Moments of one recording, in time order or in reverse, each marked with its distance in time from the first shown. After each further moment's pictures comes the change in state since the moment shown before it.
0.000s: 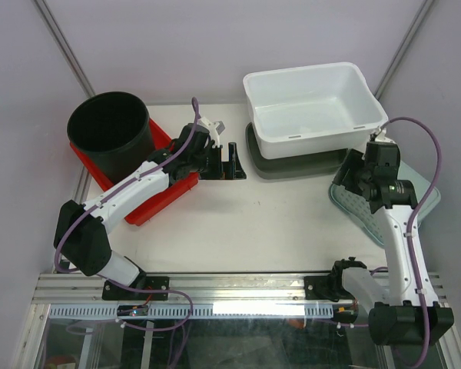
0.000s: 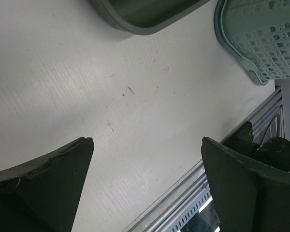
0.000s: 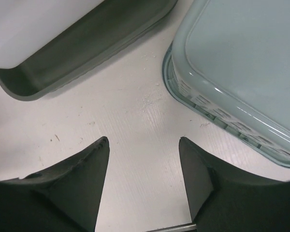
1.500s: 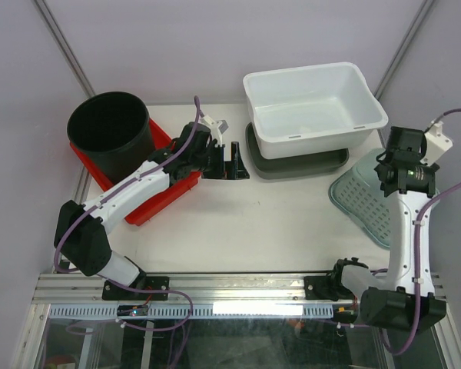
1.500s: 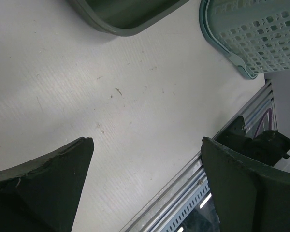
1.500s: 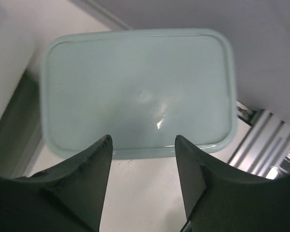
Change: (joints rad) left arm -0.013 0.001 0.016 0.014 0.032 0.005; right arm -0.126 0.088 0.222 -0.126 0.481 0.127
